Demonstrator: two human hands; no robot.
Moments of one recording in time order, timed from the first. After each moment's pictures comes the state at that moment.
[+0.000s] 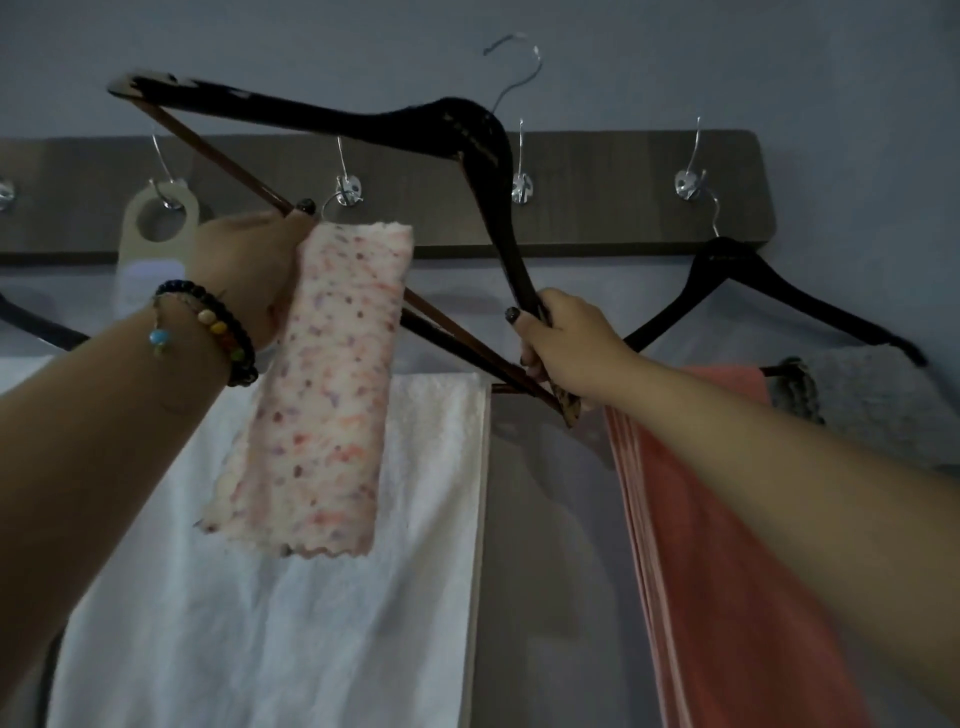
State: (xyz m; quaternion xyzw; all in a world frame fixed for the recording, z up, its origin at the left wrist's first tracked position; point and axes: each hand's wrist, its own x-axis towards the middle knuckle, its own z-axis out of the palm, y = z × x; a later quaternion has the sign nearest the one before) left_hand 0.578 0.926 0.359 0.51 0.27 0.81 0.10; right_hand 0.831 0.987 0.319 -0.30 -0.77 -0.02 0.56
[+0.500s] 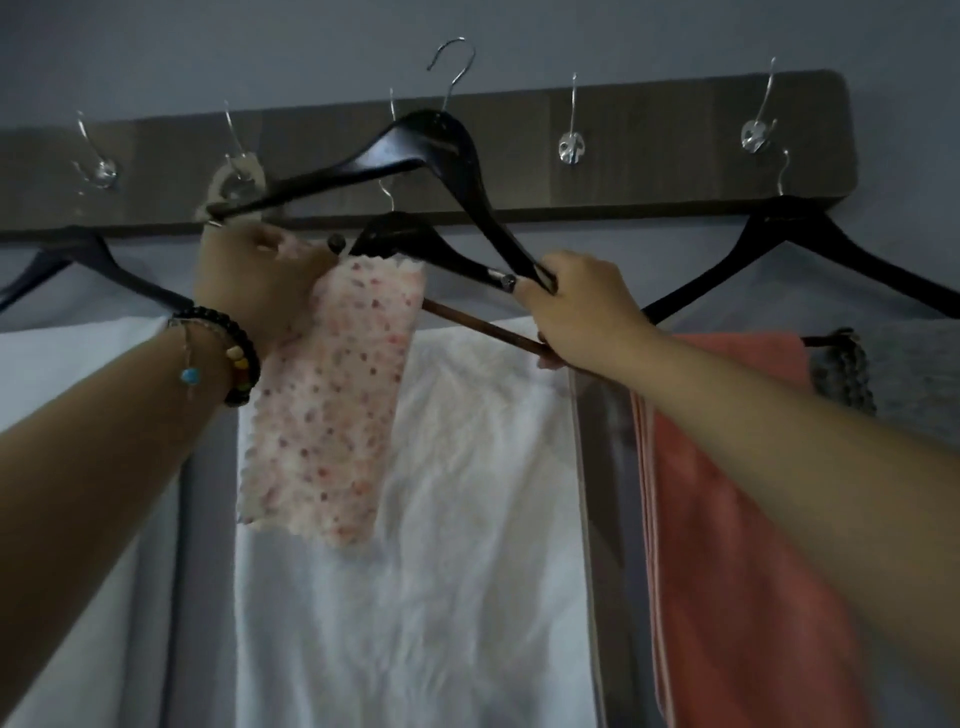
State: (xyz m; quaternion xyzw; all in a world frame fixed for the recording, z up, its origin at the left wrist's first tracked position) left_hand 0.552 0.899 0.310 0.49 0.43 0.75 -0.12; right_hand 0.799 0.947 0.305 -0.30 -0.77 -0.05 0.56
